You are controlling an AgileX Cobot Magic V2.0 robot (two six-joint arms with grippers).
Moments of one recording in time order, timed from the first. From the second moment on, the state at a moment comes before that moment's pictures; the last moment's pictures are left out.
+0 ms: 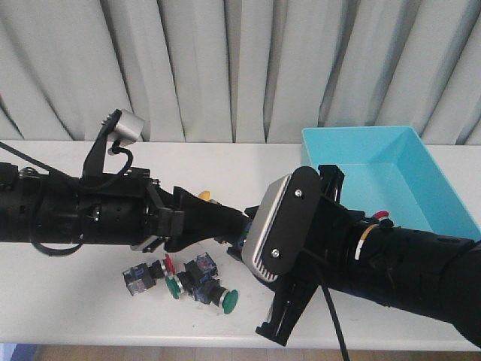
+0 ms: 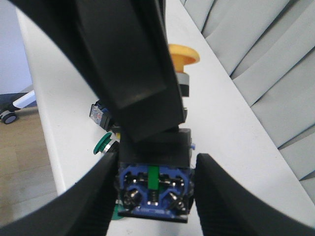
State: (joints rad) left arm -0.36 1.38 -0.90 -1.43 0.83 1.00; right arm 0.75 1.21 -0.77 0.45 0.16 -0.98
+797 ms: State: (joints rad) left arm -0.36 1.38 -0.90 -1.27 0.84 1.00; right arm 0.43 1.21 -0.77 0.46 0.17 -0.89
